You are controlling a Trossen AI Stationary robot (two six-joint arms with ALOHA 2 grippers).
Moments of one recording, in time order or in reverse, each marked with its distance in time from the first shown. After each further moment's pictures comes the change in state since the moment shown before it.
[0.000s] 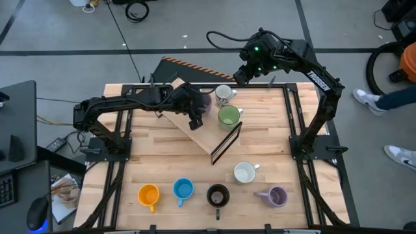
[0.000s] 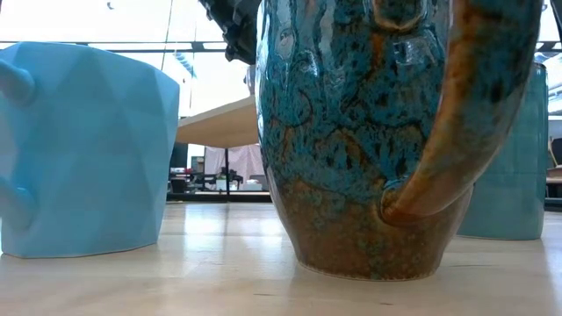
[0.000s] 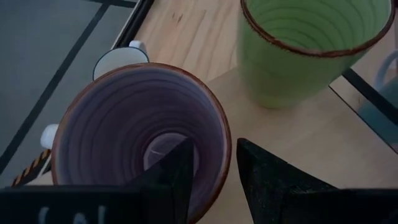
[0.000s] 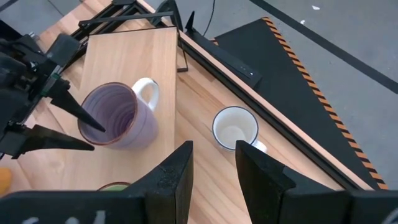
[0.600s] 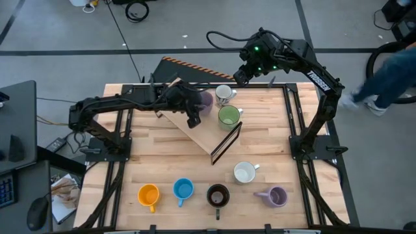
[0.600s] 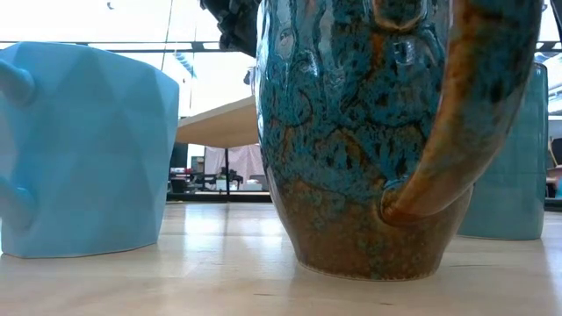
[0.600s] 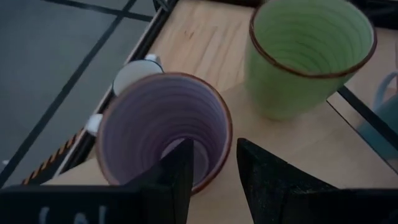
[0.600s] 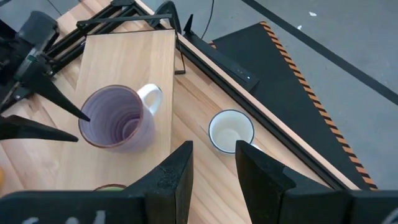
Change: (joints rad) left arm -0.003 -0.056 0.000 0.005 -0.049 -0.021; right arm -0.001 0.000 0.000 0.009 0.011 -0.027
